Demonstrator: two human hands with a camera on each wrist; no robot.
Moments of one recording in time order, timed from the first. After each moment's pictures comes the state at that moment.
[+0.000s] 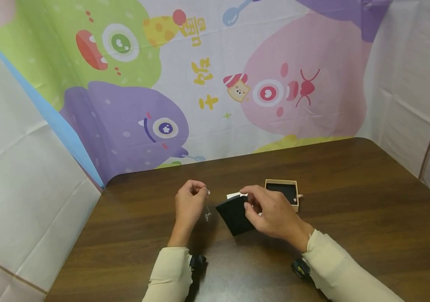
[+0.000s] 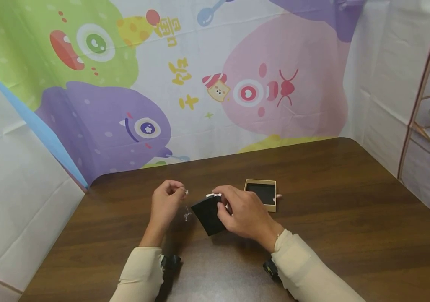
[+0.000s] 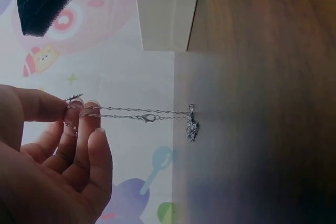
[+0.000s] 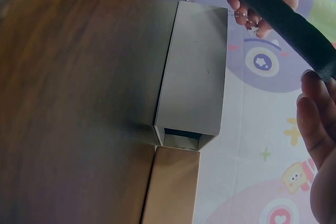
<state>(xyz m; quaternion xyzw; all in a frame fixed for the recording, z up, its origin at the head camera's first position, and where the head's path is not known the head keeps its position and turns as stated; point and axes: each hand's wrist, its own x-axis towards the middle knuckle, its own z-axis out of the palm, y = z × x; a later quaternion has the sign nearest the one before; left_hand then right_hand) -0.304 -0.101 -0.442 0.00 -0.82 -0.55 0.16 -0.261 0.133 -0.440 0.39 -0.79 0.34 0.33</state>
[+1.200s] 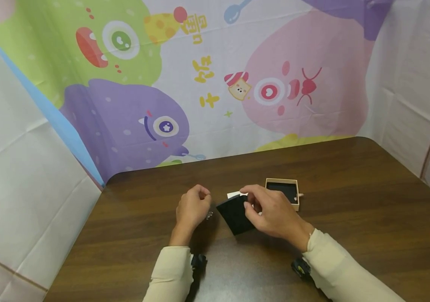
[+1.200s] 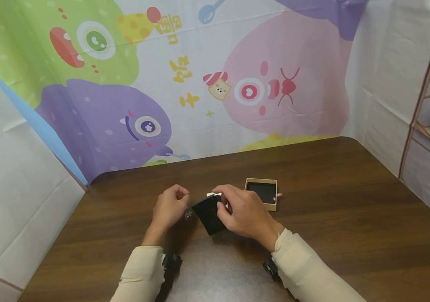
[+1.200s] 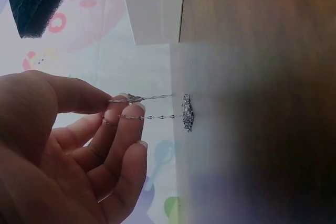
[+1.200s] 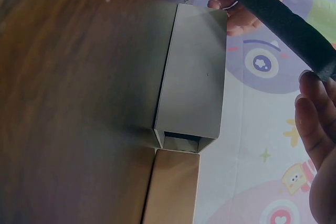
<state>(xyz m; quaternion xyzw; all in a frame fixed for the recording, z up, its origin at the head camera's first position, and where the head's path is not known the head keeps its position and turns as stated) -0.300 -0.103 -0.444 0.00 -0.94 -0.34 0.07 -0.260 0.132 -0.440 0.39 -0.79 0.33 0.33</state>
